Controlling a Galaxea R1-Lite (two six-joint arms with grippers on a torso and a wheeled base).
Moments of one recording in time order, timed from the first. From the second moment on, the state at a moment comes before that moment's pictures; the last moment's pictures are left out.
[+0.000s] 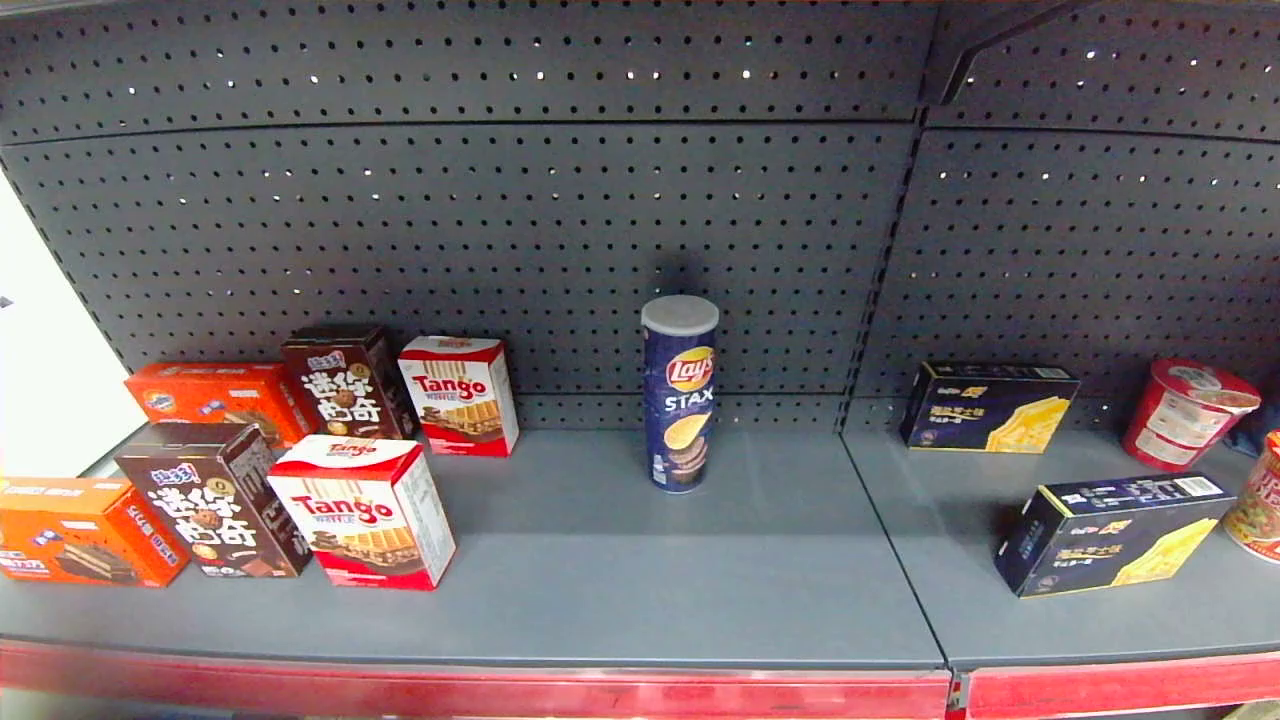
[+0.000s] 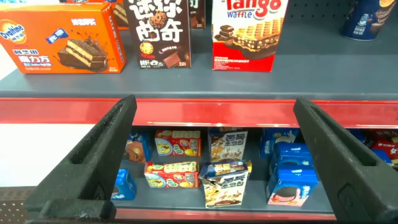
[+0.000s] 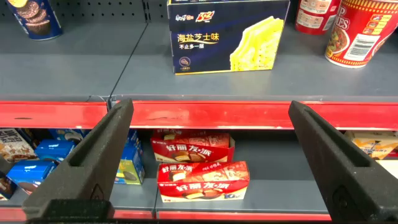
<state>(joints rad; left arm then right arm) 0.00 0.00 0.00 0.00 0.02 -0.01 0.00 0.00 0.00 0.00 0.01 0.00</state>
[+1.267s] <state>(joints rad) 0.00 0.00 0.00 0.00 0.03 -0.02 0.00 0.00 0.00 0.00 0.01 0.00</state>
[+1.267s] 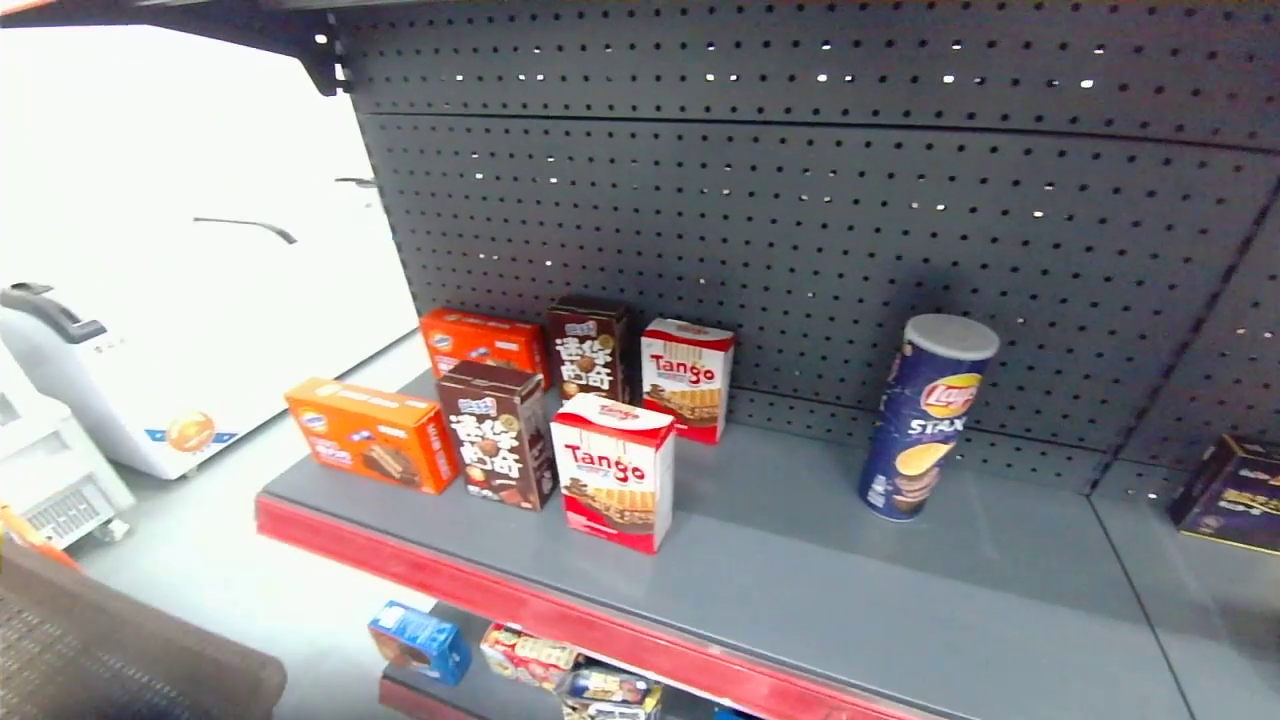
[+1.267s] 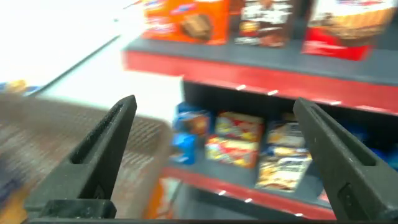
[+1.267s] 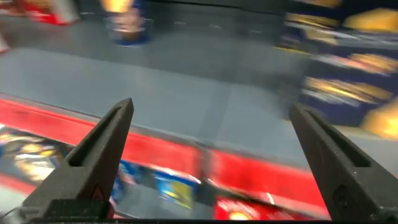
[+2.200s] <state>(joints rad) 0.00 0.00 0.00 0.00 0.04 -0.01 0.00 0.00 0.00 0.00 0.01 0.00</state>
